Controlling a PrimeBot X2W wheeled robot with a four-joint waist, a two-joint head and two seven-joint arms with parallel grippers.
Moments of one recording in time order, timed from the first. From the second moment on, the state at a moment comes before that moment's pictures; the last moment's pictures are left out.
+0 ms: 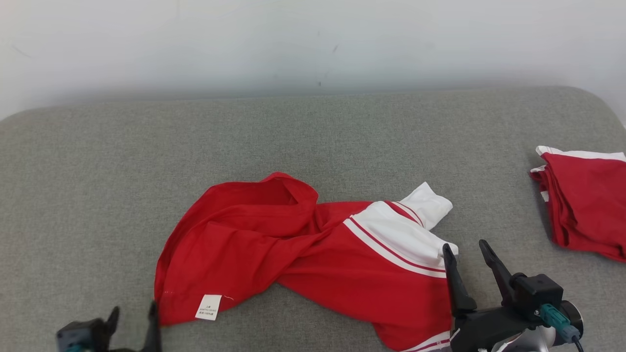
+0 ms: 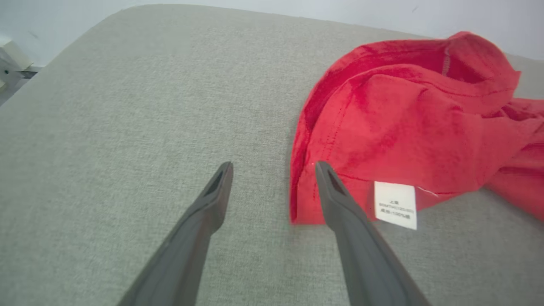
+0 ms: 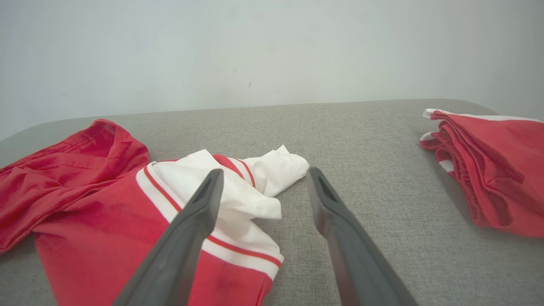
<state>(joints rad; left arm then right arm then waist) 0.04 0.33 -0.17 0.06 -0.48 0.16 0.09 -0.08 -0.05 0.04 0.21 0.12 0.13 -0.11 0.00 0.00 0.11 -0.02</state>
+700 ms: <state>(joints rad) -0.15 0.35 -0.25 0.27 -0.45 0.11 0.20 -0.10 -0.05 0.05 0.21 0.13 0.13 -0.12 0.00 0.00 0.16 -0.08</state>
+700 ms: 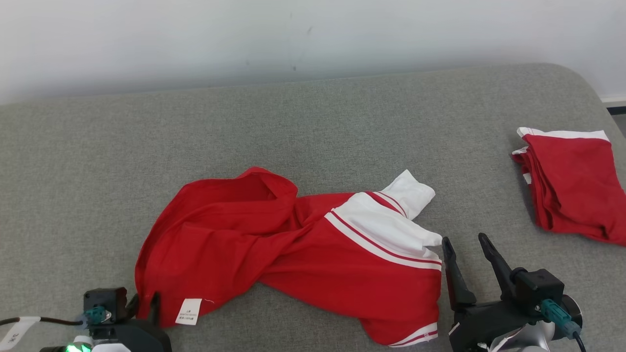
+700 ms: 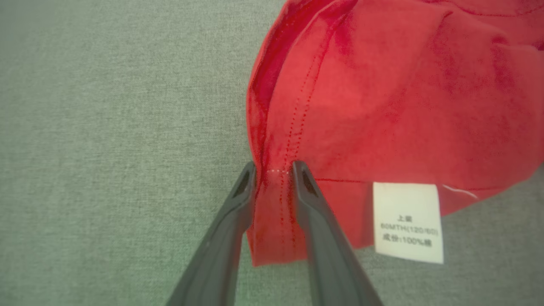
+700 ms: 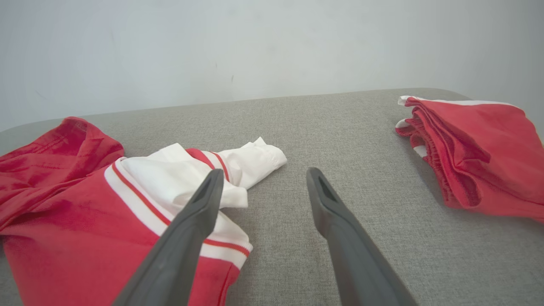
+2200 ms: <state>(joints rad) -0.16 0.36 -0.28 0.27 -0.48 0.15 0.25 -0.12 -0.05 0.05 0.22 0.13 0.13 -0.13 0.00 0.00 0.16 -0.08</state>
